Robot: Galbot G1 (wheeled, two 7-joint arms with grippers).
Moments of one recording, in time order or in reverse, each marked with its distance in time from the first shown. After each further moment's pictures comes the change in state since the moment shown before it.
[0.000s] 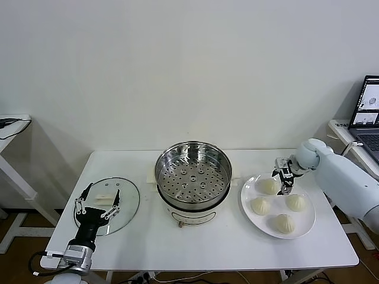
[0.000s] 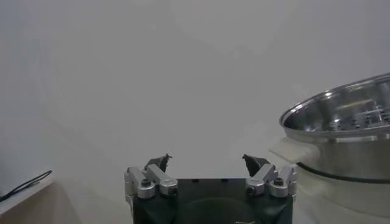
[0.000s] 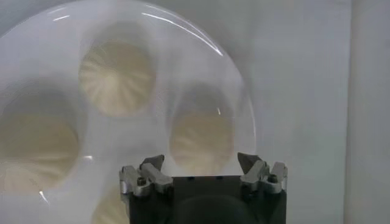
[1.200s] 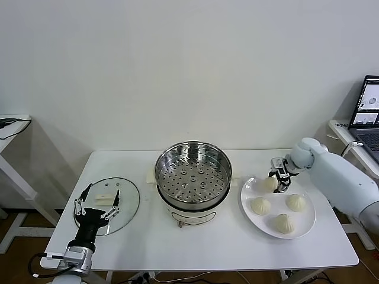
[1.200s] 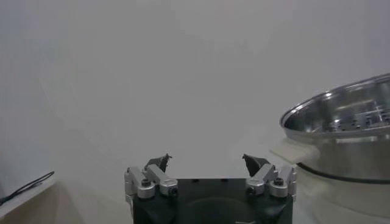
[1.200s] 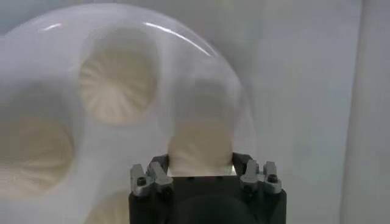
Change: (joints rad) left arm 0.011 -0.003 0.004 -0.017 0.012 0.001 -0.006; right arm 0.131 -0.105 -0.123 0.179 0.091 0.066 -0.028
